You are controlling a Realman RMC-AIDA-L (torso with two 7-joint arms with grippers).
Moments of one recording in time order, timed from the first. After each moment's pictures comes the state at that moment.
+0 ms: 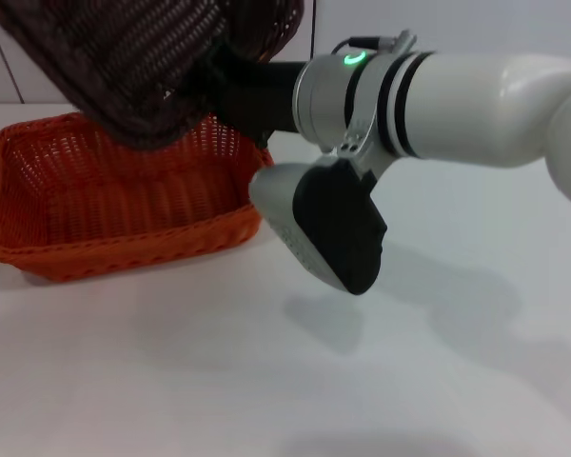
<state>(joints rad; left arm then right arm) -0.21 -2.07 -1.29 -0.29 2.36 1.17 0.00 0.70 2.08 -1.90 -1.35 -2.39 -0.55 1.03</state>
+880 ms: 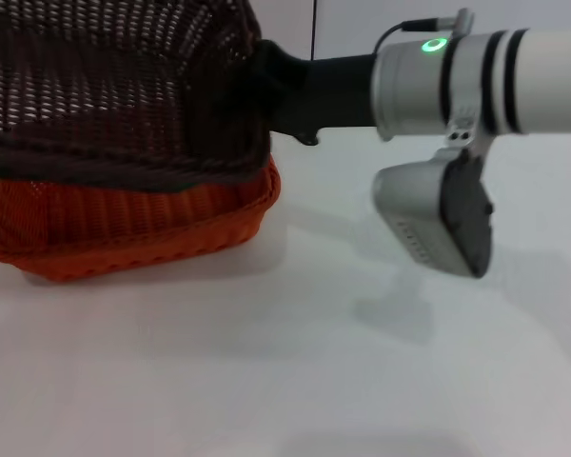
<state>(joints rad) -0.19 -2.07 -1.29 -0.30 2.35 1.14 -0.10 0.66 2.07 -1.59 -1.30 -1.95 -0.88 0.34</state>
